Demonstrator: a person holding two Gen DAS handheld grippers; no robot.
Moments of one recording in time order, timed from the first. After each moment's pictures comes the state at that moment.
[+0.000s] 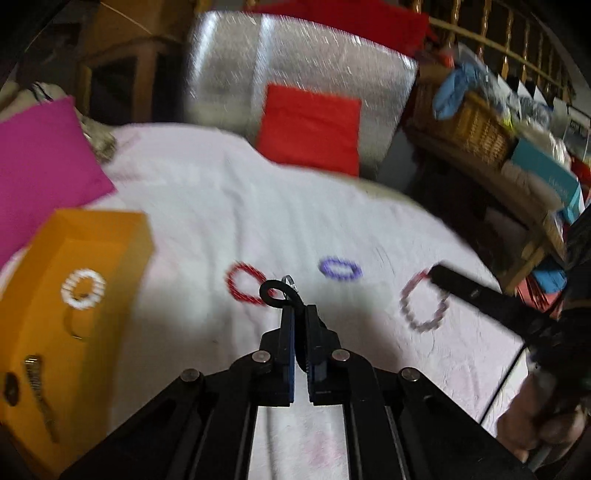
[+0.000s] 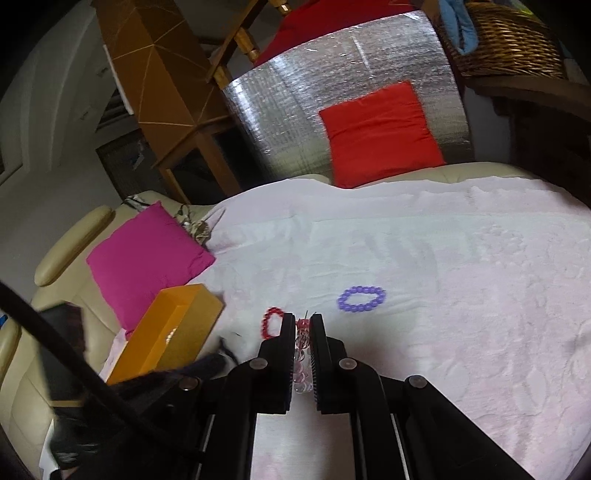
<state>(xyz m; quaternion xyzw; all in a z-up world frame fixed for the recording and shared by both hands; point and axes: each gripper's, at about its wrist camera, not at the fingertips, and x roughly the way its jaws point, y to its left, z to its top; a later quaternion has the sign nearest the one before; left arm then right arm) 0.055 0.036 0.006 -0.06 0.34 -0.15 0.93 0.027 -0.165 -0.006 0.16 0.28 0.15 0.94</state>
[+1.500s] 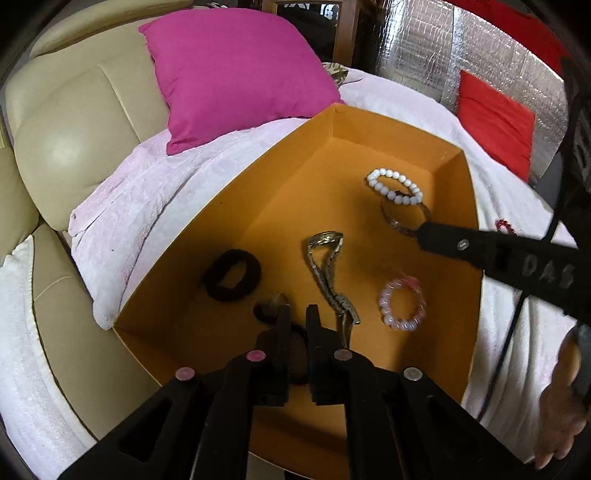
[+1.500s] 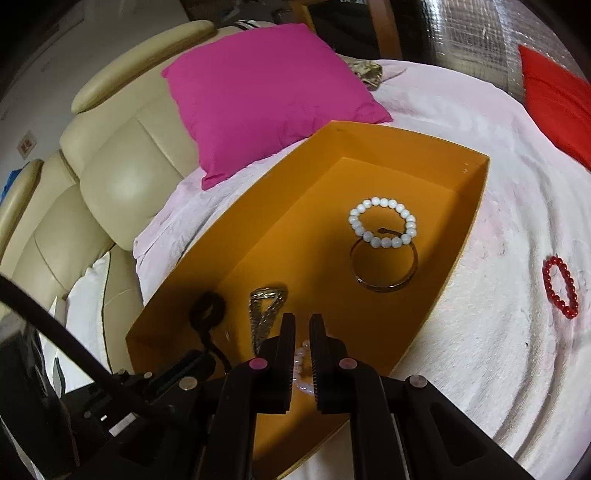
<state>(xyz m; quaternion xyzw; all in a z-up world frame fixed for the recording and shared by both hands) -0.005 0.265 -0.076 -0.10 0.44 0.13 0.88 0.069 0.158 -0.068 -0.02 0.45 0.30 0.84</state>
